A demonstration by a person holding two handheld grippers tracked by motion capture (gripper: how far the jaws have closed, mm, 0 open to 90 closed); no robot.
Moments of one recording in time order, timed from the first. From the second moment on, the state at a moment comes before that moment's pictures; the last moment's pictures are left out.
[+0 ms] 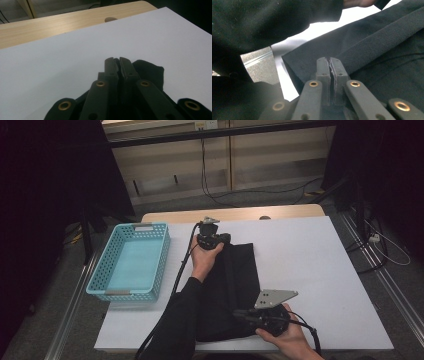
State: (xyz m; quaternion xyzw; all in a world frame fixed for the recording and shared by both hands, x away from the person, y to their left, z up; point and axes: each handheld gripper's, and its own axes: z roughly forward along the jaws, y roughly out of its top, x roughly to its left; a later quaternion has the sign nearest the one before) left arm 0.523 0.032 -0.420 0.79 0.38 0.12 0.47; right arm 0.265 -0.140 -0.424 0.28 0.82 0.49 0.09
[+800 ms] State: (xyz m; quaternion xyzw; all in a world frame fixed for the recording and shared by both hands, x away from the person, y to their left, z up) left arm 0.531 -0.004 -0.438 0.79 0.39 0.09 0.47; right arm 0.262 -0.161 -0.438 0.29 0.84 0.45 0.10
